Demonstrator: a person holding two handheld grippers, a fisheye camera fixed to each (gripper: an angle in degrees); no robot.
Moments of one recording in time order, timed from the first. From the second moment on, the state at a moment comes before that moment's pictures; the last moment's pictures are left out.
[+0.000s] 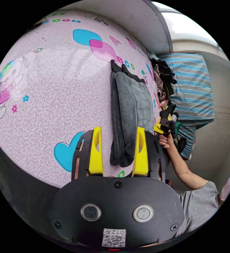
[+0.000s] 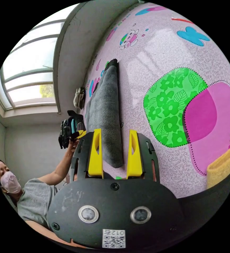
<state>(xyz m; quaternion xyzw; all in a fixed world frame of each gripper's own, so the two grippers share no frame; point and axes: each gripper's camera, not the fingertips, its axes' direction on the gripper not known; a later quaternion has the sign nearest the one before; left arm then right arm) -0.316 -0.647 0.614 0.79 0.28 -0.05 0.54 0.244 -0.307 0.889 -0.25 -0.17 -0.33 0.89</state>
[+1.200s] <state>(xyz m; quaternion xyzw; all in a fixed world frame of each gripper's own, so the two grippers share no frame) -0.516 -0.669 0.698 0.77 0.35 0.05 0.53 0.130 -0.284 0.846 -0.36 -0.21 -0.35 0.84</state>
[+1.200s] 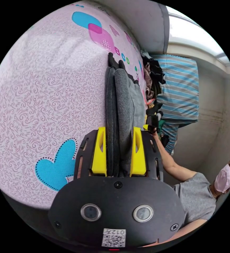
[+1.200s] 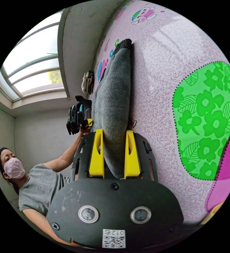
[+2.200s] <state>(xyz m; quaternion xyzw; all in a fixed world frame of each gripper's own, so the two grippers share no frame) -0.466 -0.393 1.092 0.88 0.14 -0.17 0.42 -0.285 0.100 0.548 -0.25 -0.22 -0.64 0.69</state>
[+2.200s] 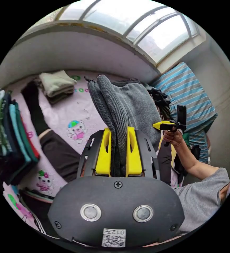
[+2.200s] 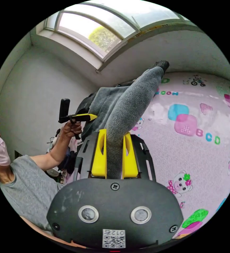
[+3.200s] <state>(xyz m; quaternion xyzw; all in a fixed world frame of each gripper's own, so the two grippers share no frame) -0.628 -0.209 1.696 0.85 0.26 -0.36 0.29 -0.739 0.593 0.514 -0.47 -0.29 -0.63 0.55</state>
